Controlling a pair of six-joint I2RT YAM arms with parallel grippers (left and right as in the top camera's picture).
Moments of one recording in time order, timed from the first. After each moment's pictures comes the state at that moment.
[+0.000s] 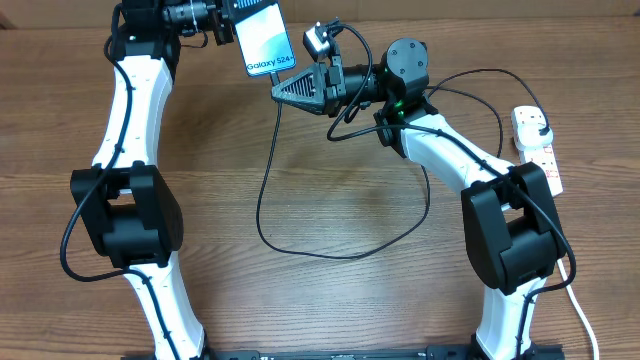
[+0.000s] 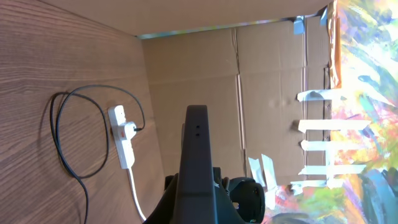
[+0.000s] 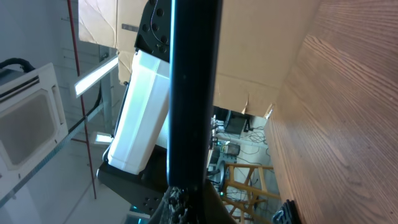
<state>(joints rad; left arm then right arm) 0.04 2.20 2.02 -0.02 1.38 -1.22 0.40 2.06 1.46 0.92 -1.28 1.61</state>
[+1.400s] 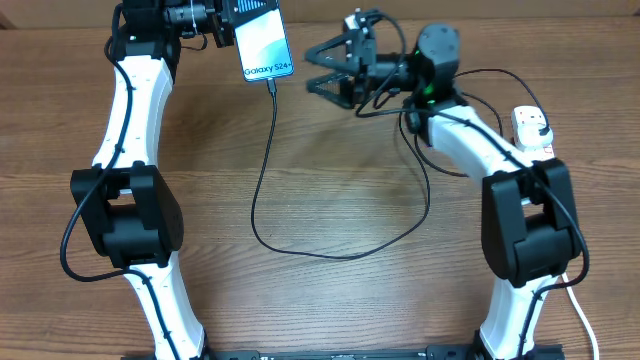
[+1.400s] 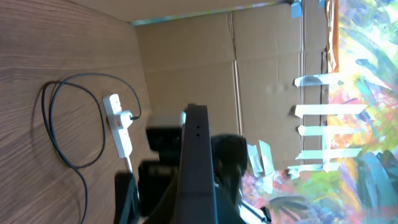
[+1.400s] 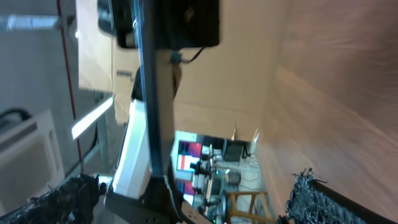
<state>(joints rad) 0.04 2.20 2.02 -0.03 1.44 -1.20 0.26 2.06 1.46 0.74 -1.27 1.55</state>
